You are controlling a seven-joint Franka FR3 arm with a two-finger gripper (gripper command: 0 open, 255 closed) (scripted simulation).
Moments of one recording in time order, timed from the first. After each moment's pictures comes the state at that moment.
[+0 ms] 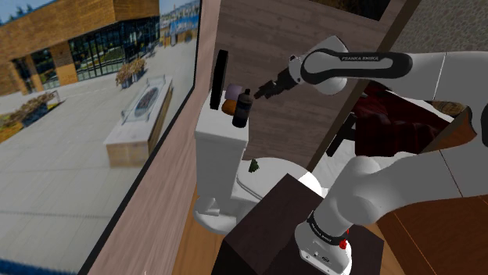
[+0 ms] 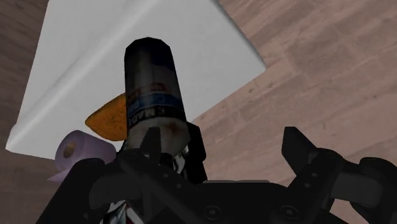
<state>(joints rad) 0.11 -0.66 -0.42 -2.61 0.16 2.55 -0.35</state>
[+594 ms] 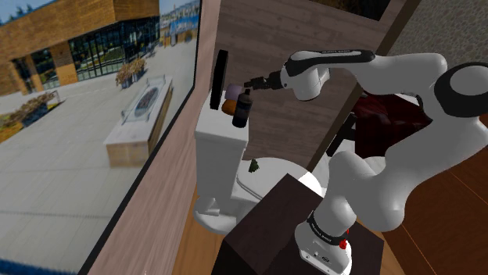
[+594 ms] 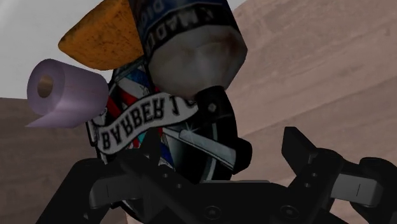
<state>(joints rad) 0.80 -0.60 -1.07 -2.49 0.54 3.02 -0.84</state>
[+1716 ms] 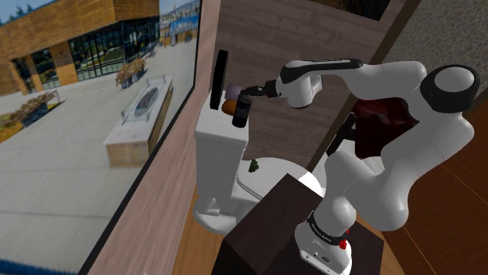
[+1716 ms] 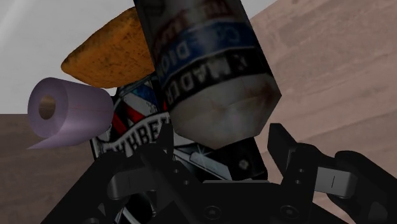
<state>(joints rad) 1.01 -0.69 -1.27 -2.51 0.56 3.15 -0.96</state>
